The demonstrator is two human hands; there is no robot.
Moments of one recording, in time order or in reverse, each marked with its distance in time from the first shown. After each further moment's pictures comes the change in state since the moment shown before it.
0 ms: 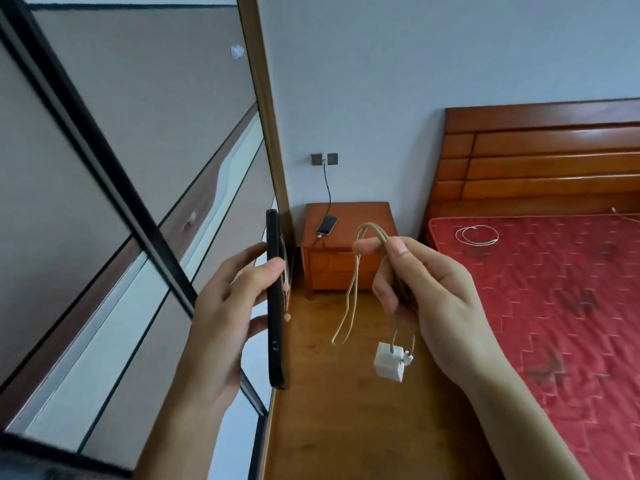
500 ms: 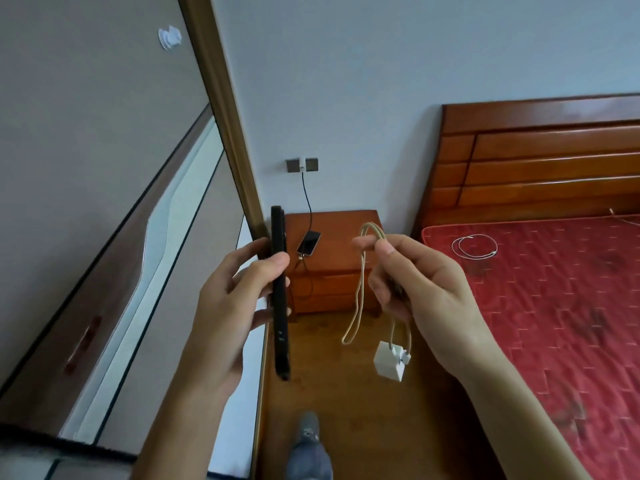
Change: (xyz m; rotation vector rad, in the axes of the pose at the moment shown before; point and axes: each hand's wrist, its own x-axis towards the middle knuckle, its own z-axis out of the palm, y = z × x) left_hand 0.270 -0.021 0.044 0.039 -0.024 -0.094; right_hand 0.234 0.083 -0.059 -0.046 0.060 0.091
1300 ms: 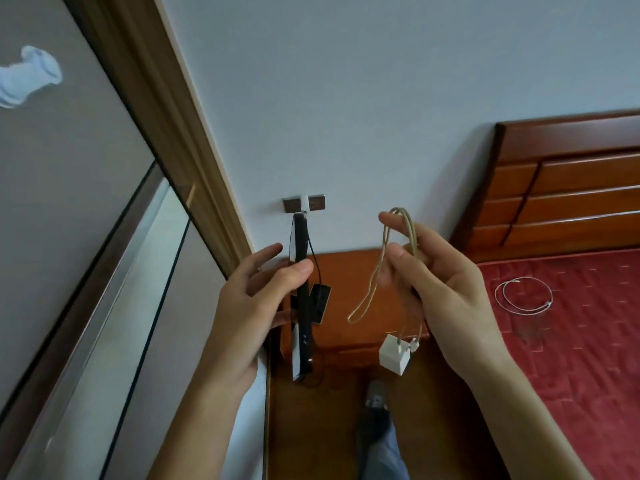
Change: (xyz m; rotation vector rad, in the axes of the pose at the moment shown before) left_hand 0.410 0.006 0.033 -0.016 -0.073 -0.082; right_hand 0.381 0.103 -0.046 0.015 0.141 -0.021
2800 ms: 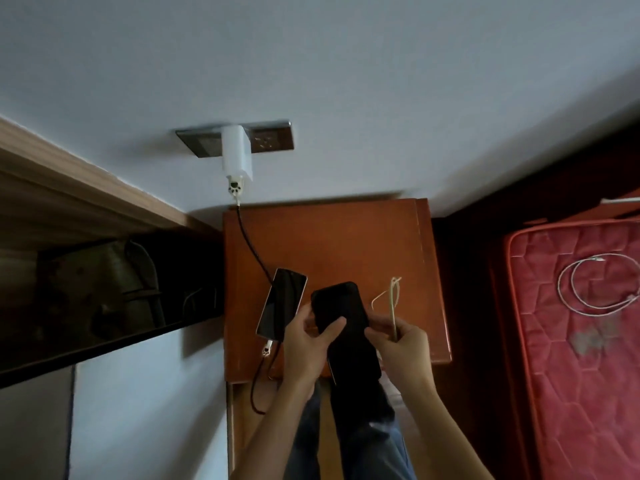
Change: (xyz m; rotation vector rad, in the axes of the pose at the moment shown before) left_hand 0.385 -0.379 0.111 0.198 0.048 -0.597; right_hand 0.223 0.481 -0.120 -0.299 0.237 0.983
